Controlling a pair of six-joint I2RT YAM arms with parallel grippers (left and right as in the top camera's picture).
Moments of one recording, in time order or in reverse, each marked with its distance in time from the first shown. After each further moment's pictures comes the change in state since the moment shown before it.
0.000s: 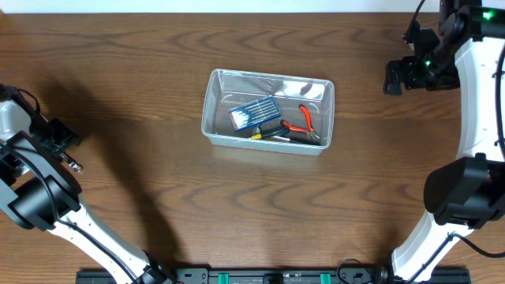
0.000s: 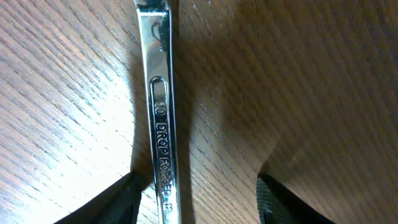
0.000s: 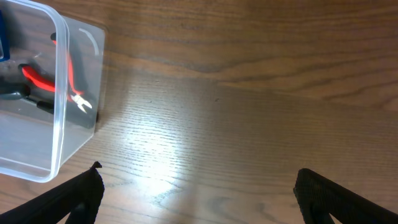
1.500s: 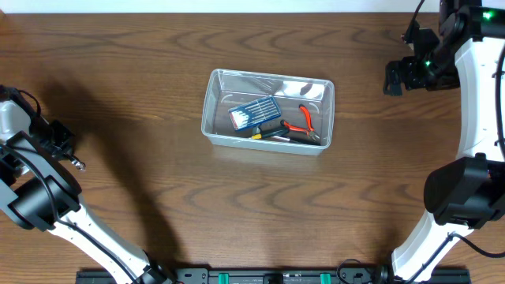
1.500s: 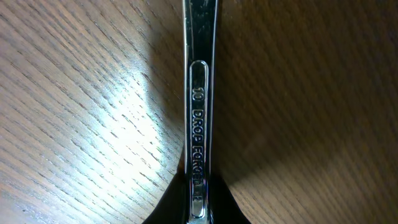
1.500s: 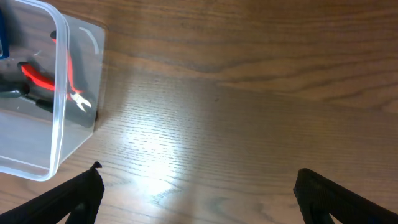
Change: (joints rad) left arm 0.002 -0.002 0.000 -0.031 -0.011 0.000; right arm 0.000 0.000 0.000 0.000 0.000 -0.011
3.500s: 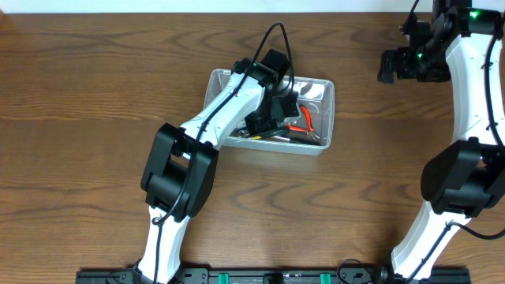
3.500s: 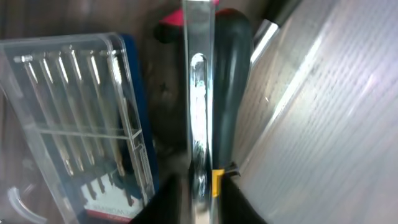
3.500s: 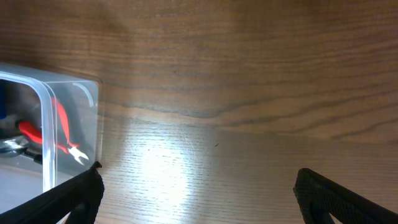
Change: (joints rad) left arm -1.229 -0.048 0.113 -0.119 0.071 0.953; right arm 0.000 0.084 -0.001 0.155 -0.026 0.100
